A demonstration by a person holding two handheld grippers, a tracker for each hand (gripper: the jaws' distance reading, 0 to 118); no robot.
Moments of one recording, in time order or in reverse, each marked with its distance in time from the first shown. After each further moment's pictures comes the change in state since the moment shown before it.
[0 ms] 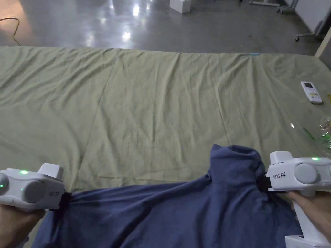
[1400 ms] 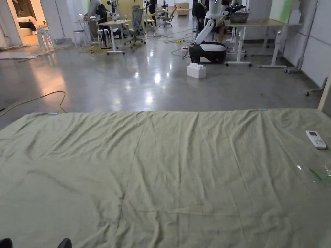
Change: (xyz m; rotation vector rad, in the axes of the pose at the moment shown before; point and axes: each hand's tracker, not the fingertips) left arm 0.020 -0.221 0.361 0.982 0.024 0.205; right arm -0.080 -0.265 0.337 0.846 0.047 -0.090
